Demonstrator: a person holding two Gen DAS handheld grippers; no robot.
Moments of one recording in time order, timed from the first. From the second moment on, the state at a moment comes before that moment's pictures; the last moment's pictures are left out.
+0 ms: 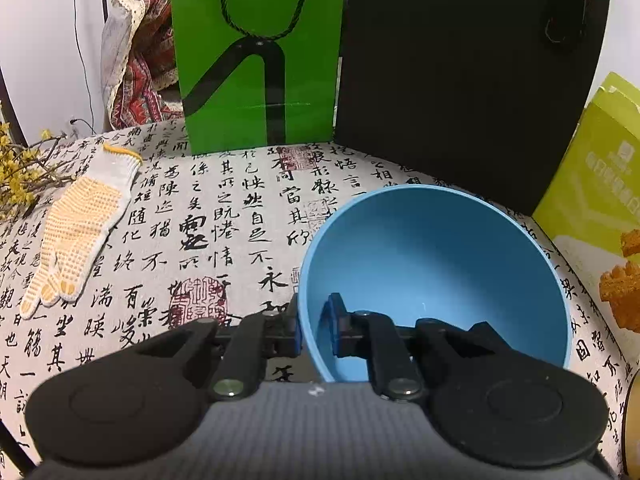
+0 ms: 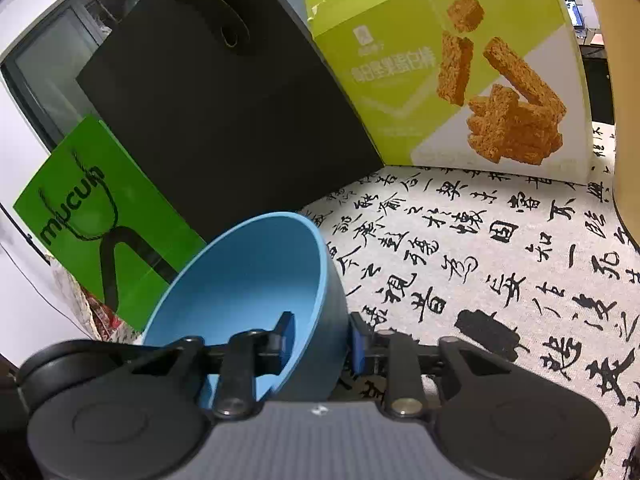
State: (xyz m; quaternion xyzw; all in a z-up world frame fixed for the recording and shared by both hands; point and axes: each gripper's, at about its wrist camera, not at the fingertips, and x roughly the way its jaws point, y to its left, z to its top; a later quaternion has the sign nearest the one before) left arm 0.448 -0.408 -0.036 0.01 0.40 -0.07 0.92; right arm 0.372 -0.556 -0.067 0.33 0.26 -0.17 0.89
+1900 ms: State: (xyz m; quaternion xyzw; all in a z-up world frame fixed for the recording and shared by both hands) left arm 0.389 -0.296 0.013 0.03 0.32 -0.03 0.95; right arm 0.357 -0.461 -0.022 0.29 0.26 -0.06 0.92
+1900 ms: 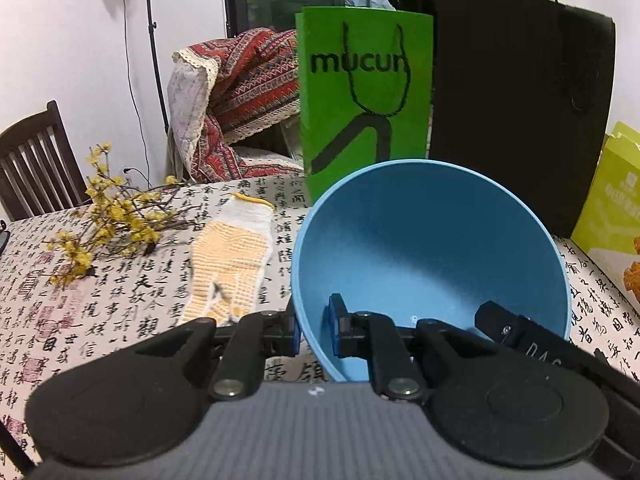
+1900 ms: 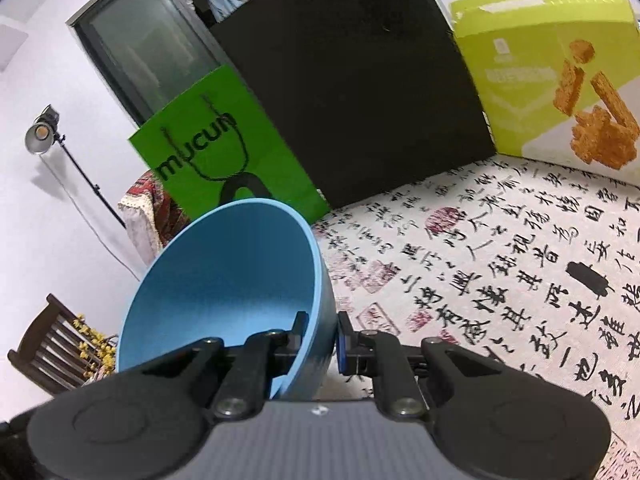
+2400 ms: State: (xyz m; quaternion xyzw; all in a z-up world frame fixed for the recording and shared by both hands) left arm 0.366 -0.256 0.022 0.02 0.32 -0.03 0.95; right arm 0.349 -0.427 -0.006 0.28 0.27 -0.04 0.92
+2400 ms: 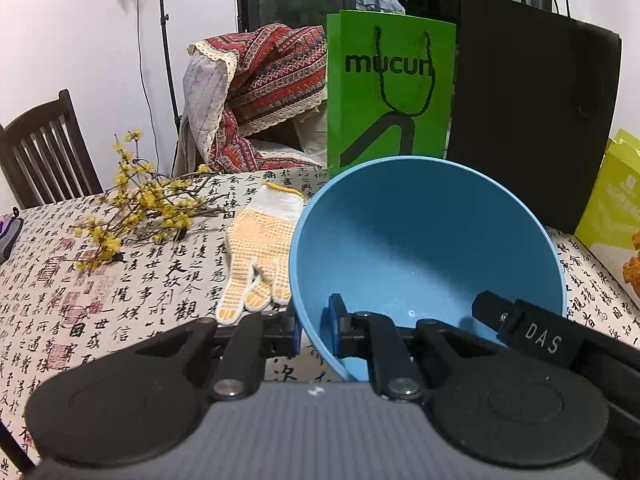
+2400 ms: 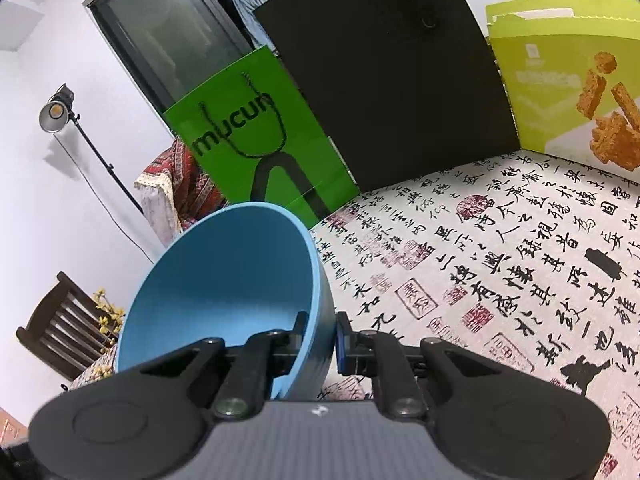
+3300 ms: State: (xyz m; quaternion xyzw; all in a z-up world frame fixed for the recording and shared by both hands) left arm 0.318 -0.185 0.037 0.00 0.33 -0.02 0.94; right arm 0.310 -0.367 0.008 0.27 0.30 -0.01 0.92
